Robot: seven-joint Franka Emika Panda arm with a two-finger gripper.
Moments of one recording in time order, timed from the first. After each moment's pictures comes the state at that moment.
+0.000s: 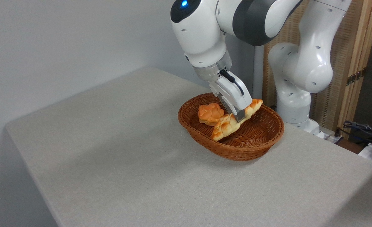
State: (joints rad) arm -0.39 -0.44 0.39 -2.31 0.06 1.48 0.94
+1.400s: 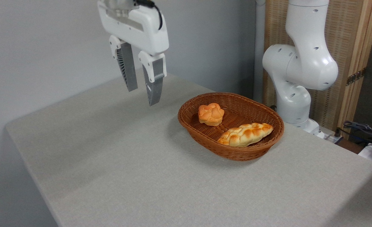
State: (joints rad) arm -0.07 -0.08 -0.02 -1.64 -0.09 1.60 0.68
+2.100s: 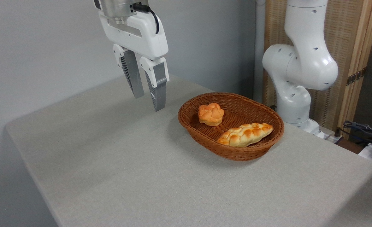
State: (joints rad) arm -0.07 -0.05 -0.03 -1.63 -0.02 1.56 0.71
